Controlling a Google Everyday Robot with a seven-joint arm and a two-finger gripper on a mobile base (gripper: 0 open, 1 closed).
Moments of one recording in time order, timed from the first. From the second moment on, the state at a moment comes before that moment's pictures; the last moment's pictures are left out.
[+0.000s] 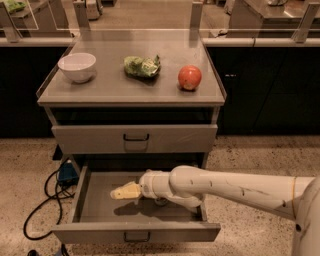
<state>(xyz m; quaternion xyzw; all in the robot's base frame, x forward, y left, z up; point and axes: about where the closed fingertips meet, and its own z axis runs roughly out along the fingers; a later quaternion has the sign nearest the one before) 0.579 0.093 0.522 -0.28 0.83 0.33 0.36</state>
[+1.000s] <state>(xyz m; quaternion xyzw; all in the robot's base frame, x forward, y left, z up) 0.641 0.071 0.447 -0.22 0.86 0.28 0.36</state>
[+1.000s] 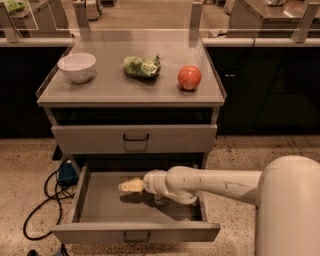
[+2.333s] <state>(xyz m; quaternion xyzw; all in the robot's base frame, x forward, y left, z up) 0.581 0.068 0.561 -0.19 0.86 0.25 0.41</state>
